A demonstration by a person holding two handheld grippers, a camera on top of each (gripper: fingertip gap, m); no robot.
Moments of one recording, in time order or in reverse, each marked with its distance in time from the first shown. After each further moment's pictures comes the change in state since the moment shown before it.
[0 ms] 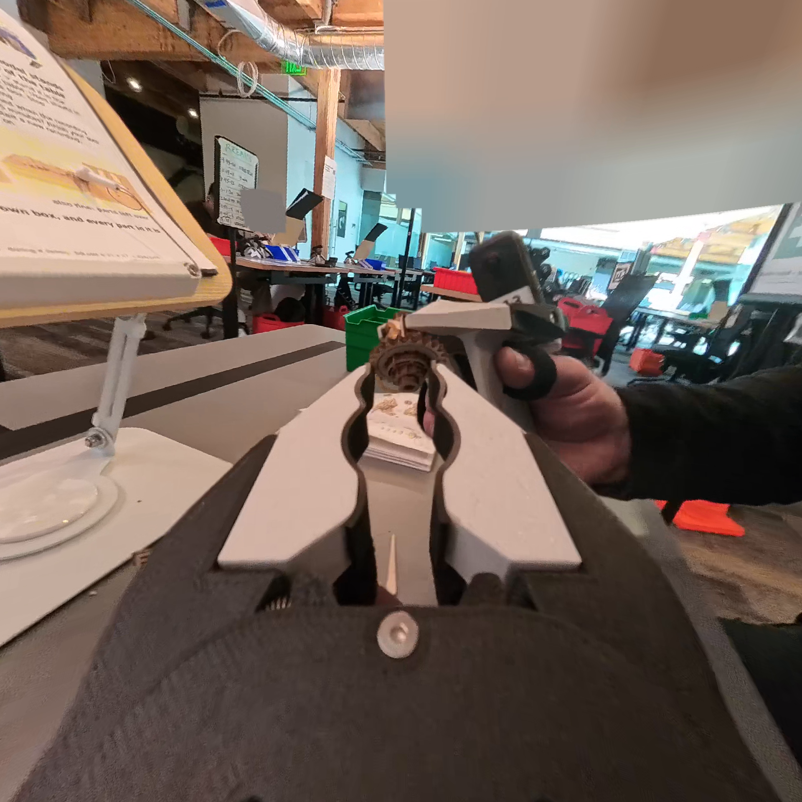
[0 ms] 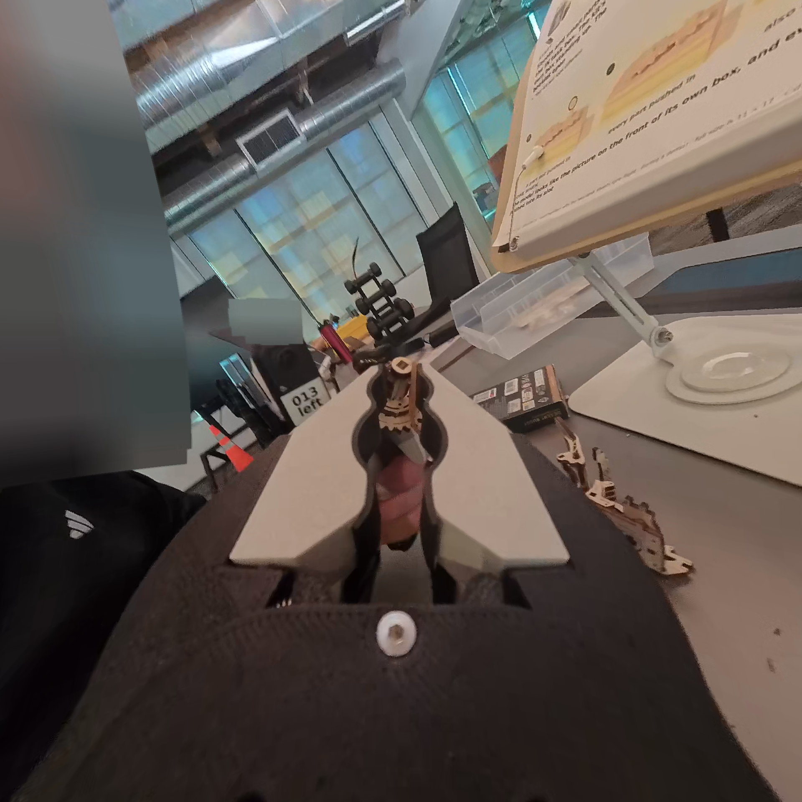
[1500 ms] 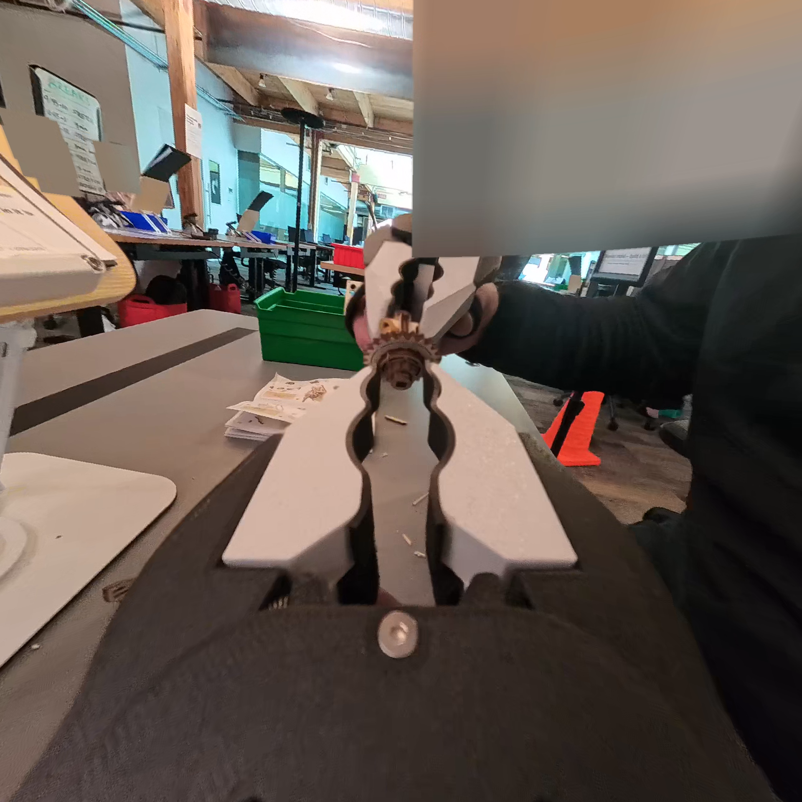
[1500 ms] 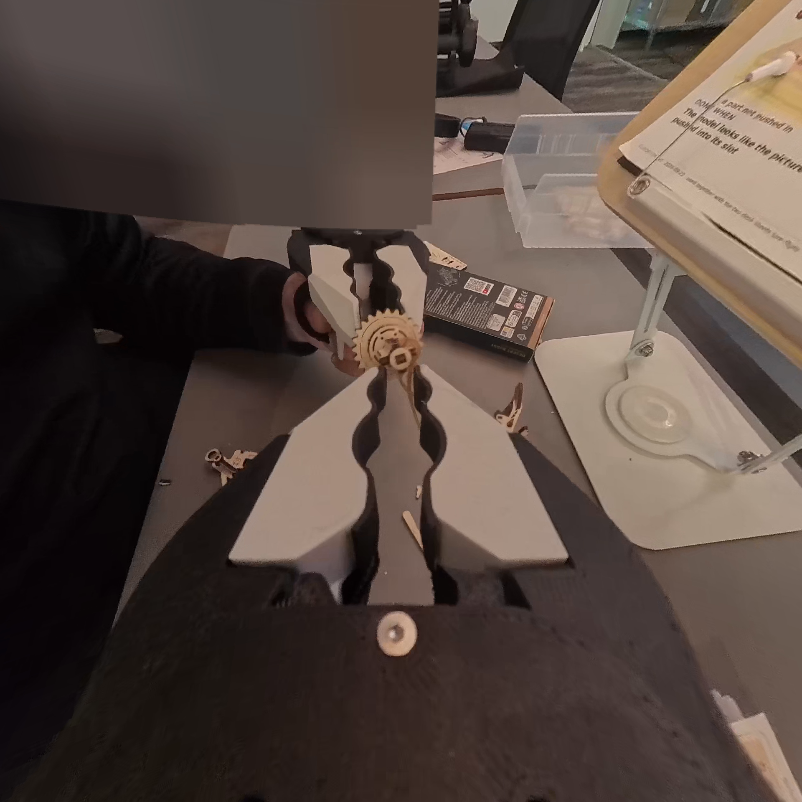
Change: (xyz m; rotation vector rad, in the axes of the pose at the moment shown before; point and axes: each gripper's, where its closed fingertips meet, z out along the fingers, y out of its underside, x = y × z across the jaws) left arm 0.010 -0.008 -0.018 -0.066 0.284 -0.068; right arm -0.013 0.017 -0.002 -0.619 -0.114 -0.548
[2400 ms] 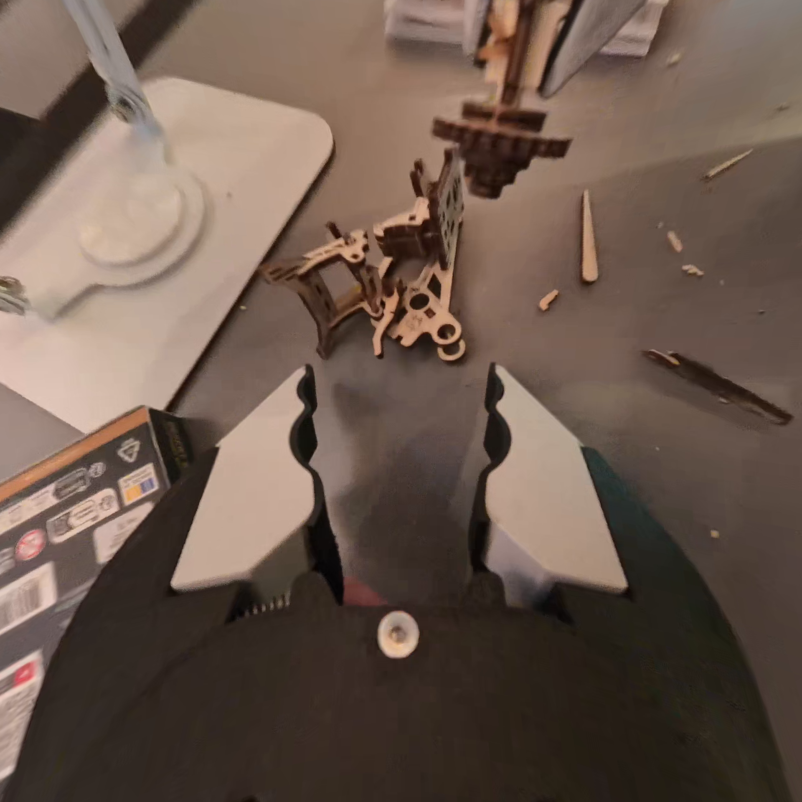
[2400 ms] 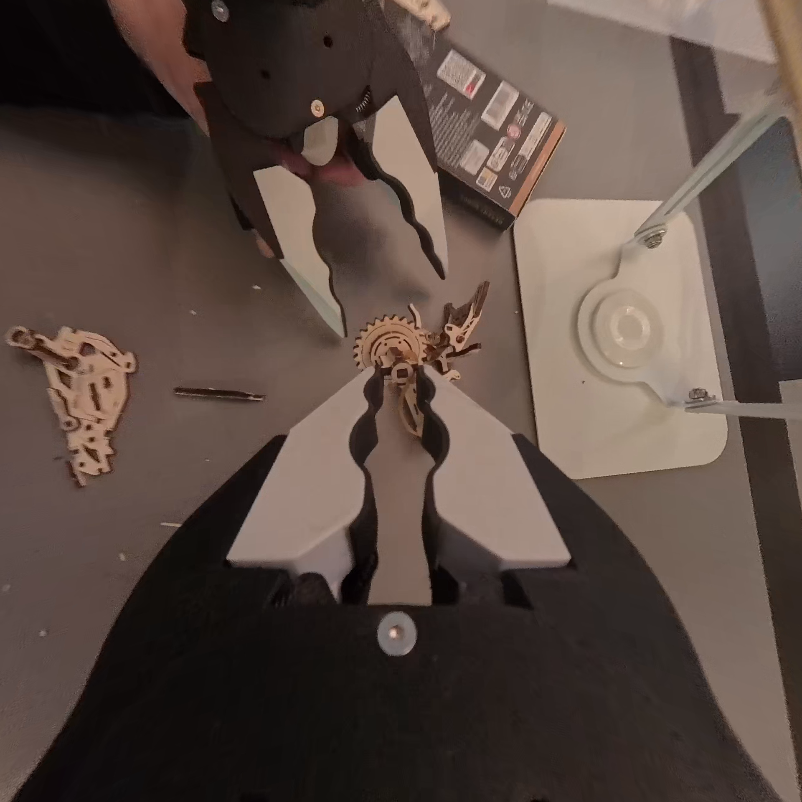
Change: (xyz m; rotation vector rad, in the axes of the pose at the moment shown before) left arm -0.094 0.139 -0.070 -0.866 -0.460 0.165; right arm 0.047 0.073 0.043 -0.528 0.078 -0.171
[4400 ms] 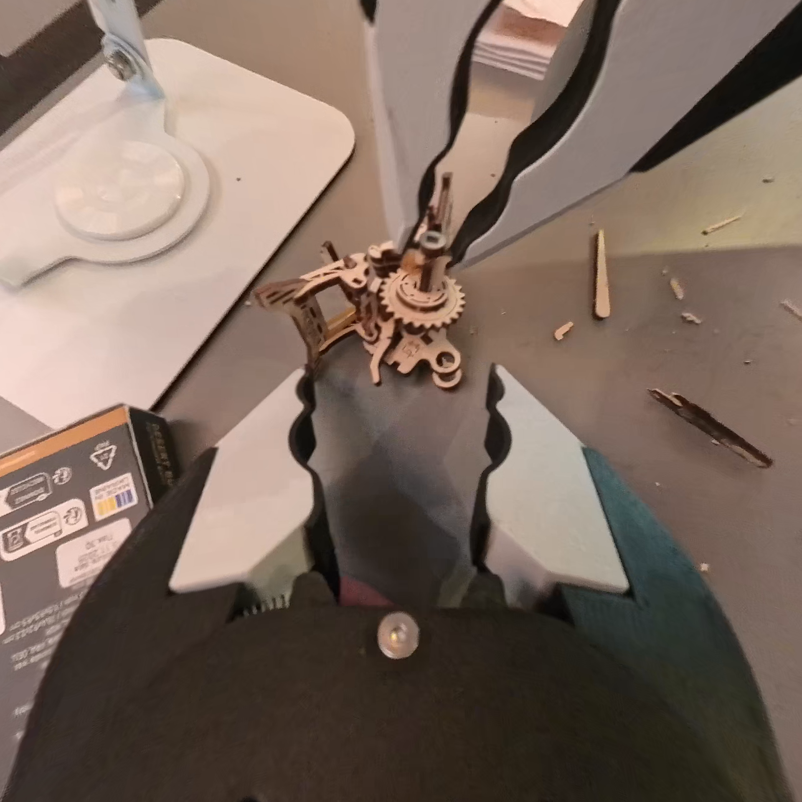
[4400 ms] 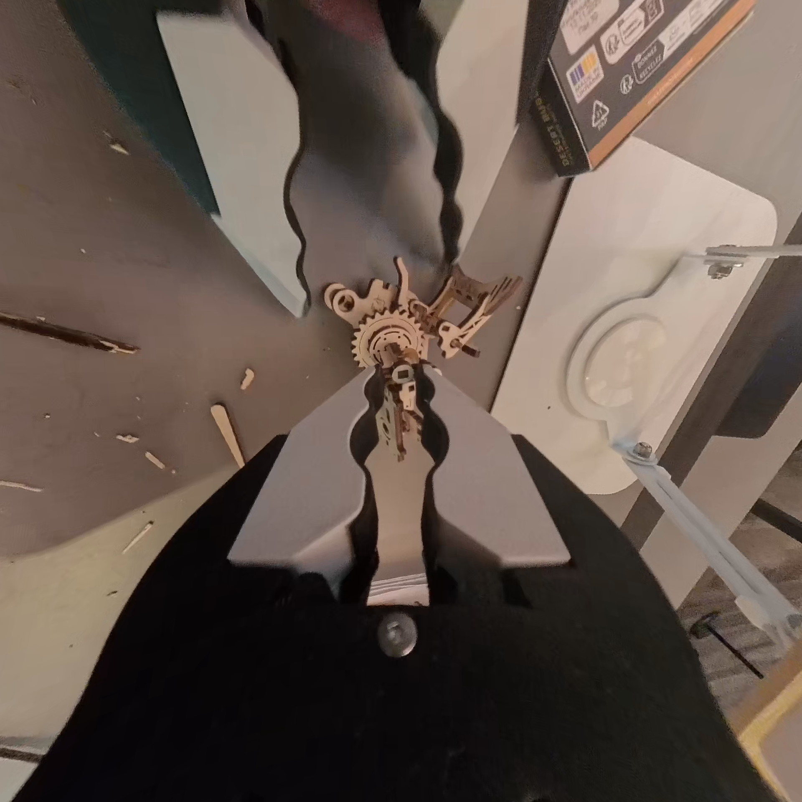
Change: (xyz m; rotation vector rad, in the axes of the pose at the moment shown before) left arm -0.009 -0.005 0.008 0.011 0.051 -0.131; right arm 0.022 0.018 0.056 -0.447 -0.020 -0.319
